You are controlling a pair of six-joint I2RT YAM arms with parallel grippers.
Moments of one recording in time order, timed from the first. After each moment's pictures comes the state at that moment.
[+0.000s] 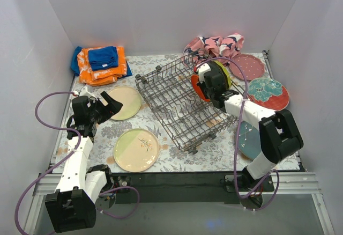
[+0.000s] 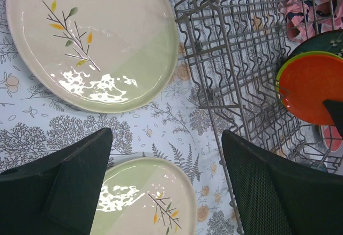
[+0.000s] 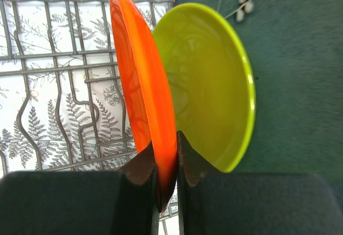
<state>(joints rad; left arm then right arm) 0.14 0.88 0.63 -0.29 0.32 -0.55 0.52 1.59 1.04 -0.03 0.27 -0.20</state>
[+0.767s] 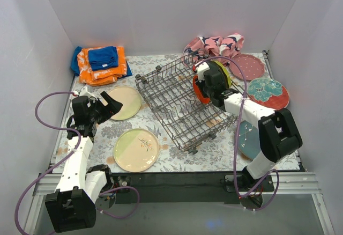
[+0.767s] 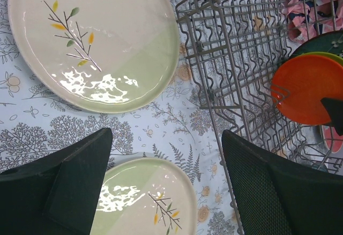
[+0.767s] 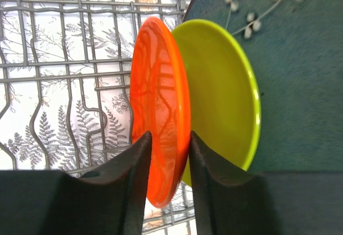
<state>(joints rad) 0.14 0.88 0.63 -0.29 0.31 -0.55 0.52 1.62 1.06 -0.02 0.22 -0.21</state>
